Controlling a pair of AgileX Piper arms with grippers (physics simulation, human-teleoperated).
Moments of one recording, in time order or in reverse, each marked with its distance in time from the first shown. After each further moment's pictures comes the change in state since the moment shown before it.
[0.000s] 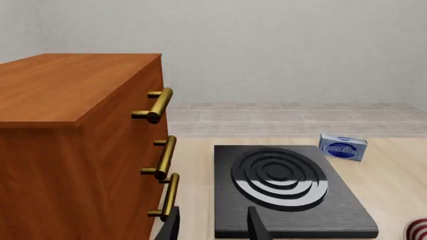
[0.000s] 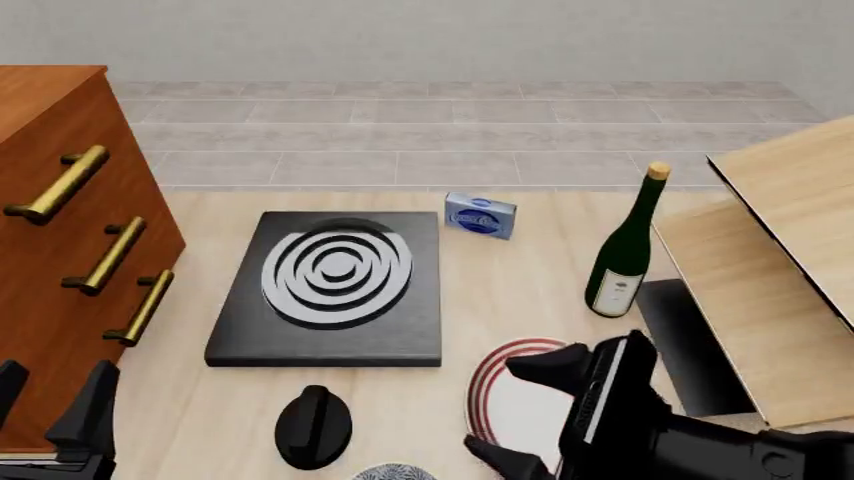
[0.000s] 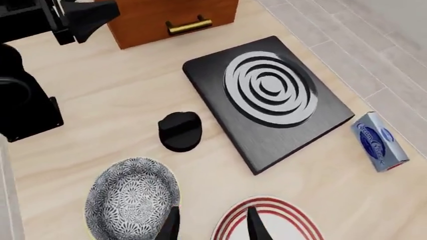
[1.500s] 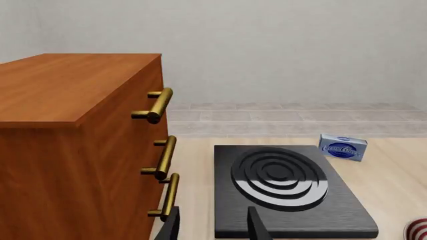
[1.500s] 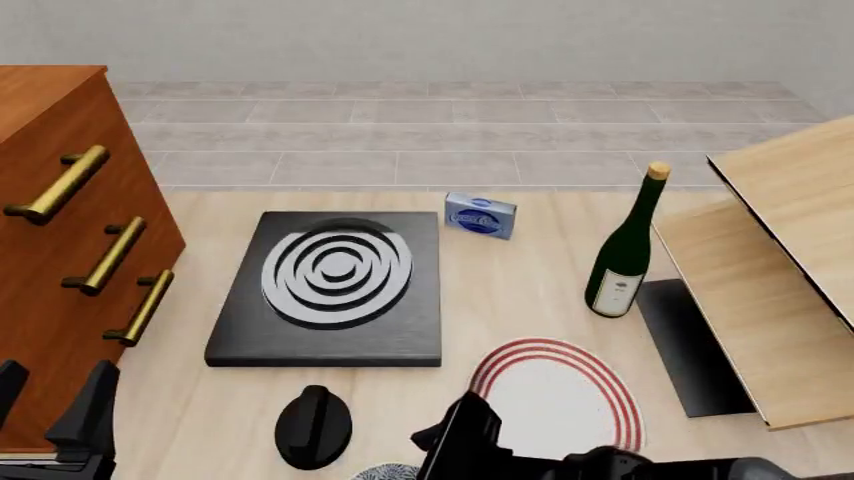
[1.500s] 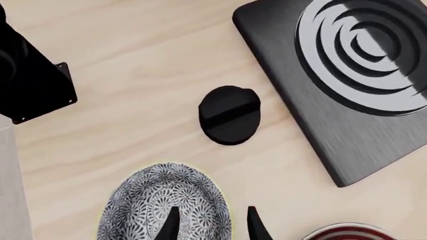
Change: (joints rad) left arm 0.000 0.000 0.000 0.000 0.000; right arm 0.162 0.593 -0.053 -0.317 0.143
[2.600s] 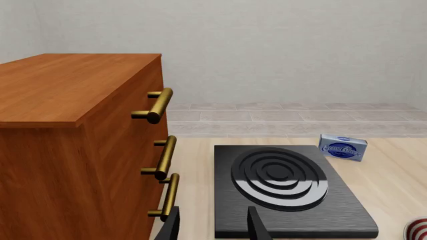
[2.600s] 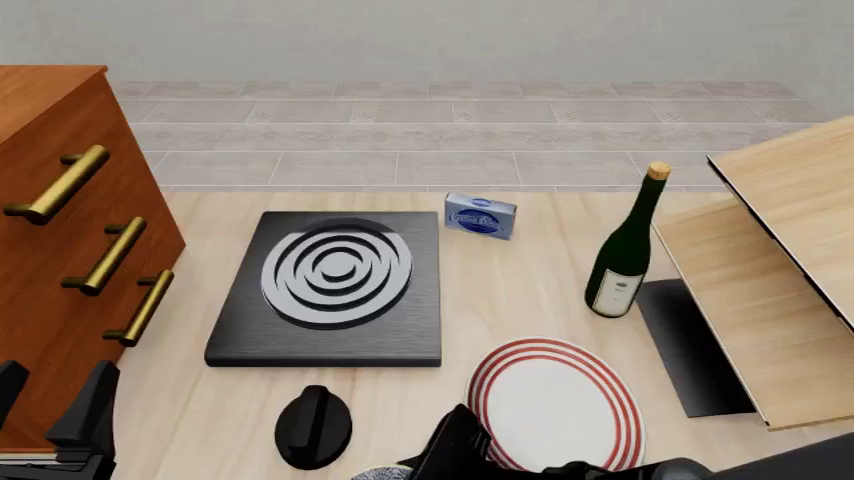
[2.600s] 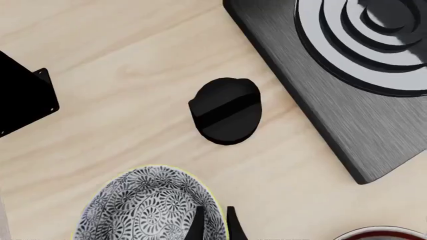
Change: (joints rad) left arm 0.000 0.000 0.000 0.000 0.000; right arm 0.002 0.177 0.013 -0.186 0.066
